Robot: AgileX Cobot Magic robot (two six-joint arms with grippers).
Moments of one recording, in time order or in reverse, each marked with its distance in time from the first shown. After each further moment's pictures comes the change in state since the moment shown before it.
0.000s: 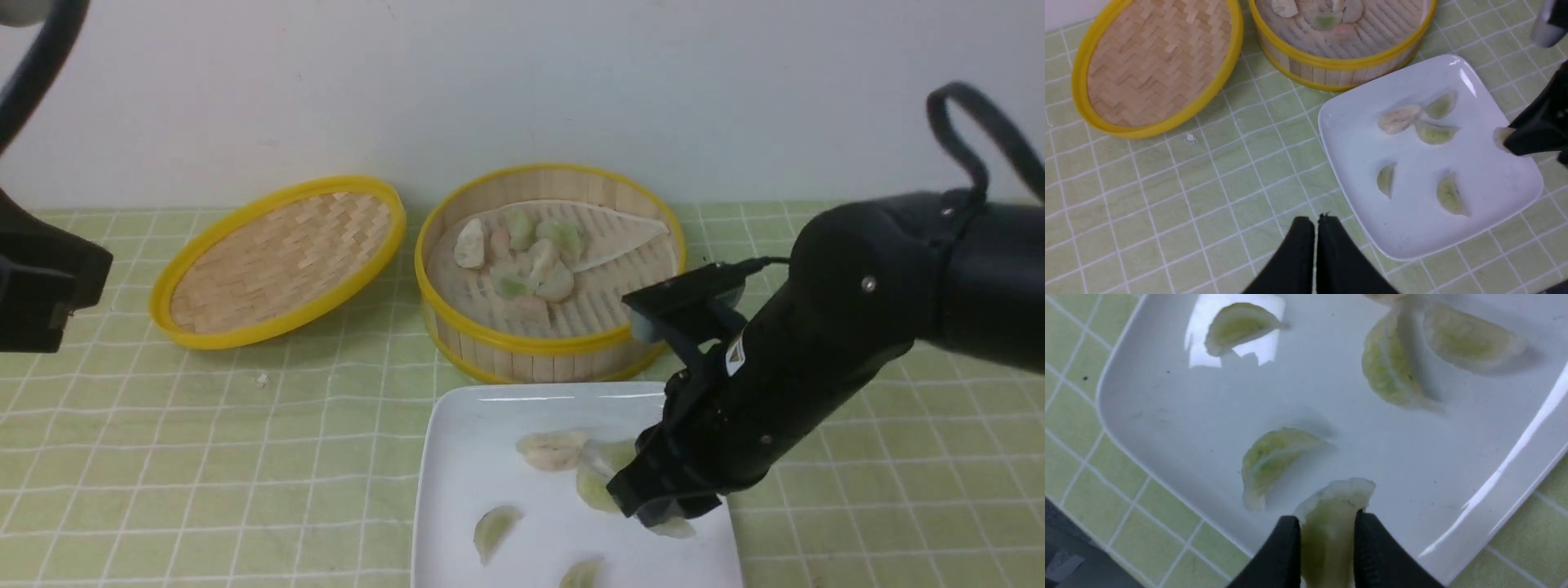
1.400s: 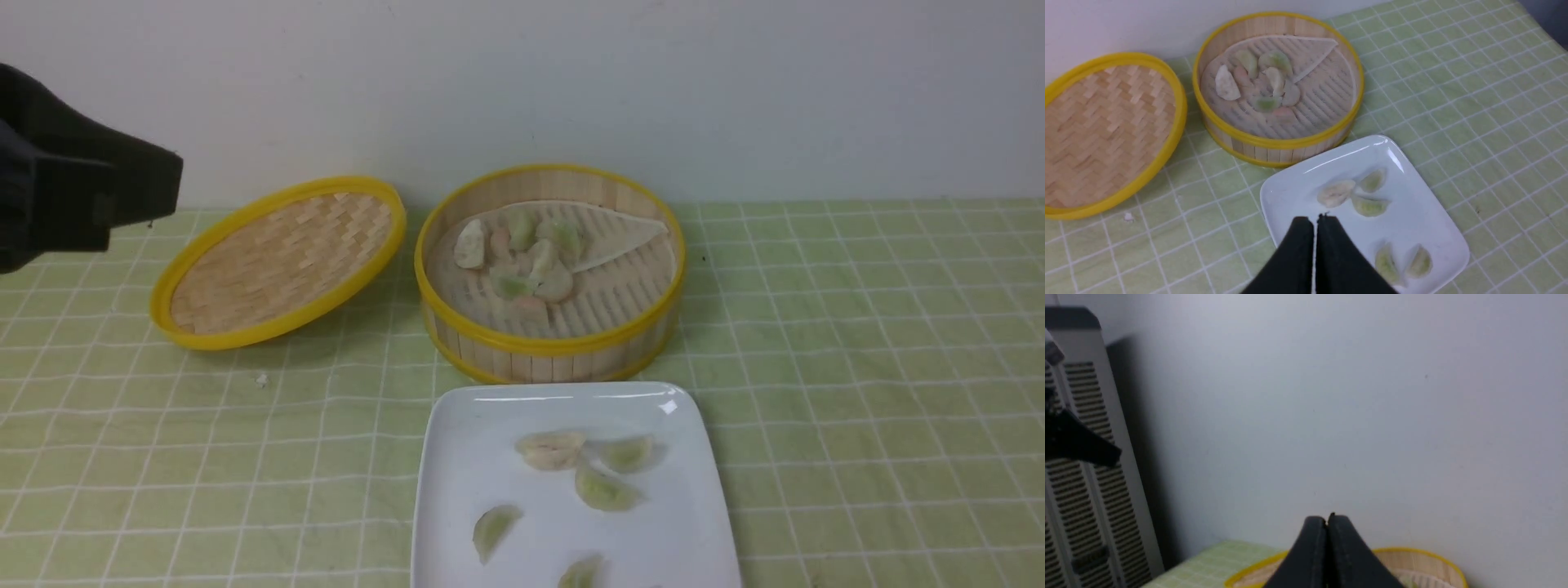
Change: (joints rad) right arm 0.000 -1.654 0.561 -0.392 -0.438 0.381; left arm 0.000 -0.002 0.001 -0.106 -0.191 0.012
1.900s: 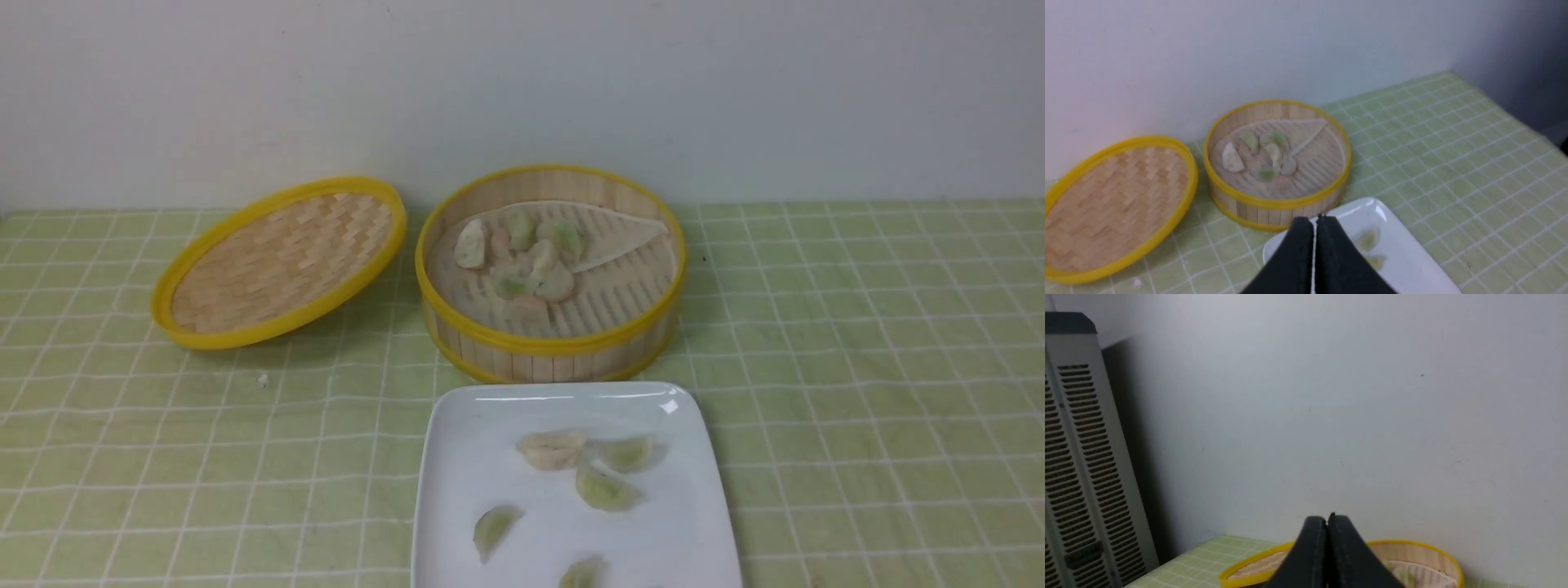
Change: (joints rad) right arm 0.000 -0.006 0.025 -0.026 0.017 0.030; left arm 0.000 -0.409 0.295 0.000 -0.231 0.032
